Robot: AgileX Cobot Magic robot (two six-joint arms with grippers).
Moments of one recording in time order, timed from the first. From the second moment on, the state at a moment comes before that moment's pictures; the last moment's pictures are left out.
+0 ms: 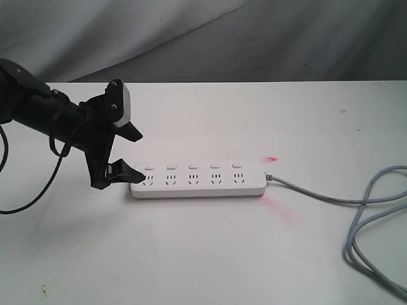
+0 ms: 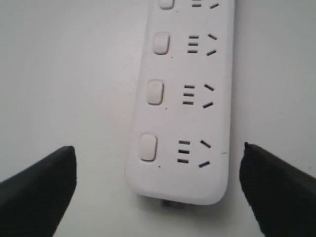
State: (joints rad) left arm -0.04 1.96 -1.17 -0.93 0.74 1.96; right arm 0.05 0.01 0.00 0.20 0.26 -0.21
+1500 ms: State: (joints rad) left arm 0.00 2.11 -1.17 -0.98 0.77 1.99; right arm 0.05 0.01 0.00 0.20 0.26 -0.21
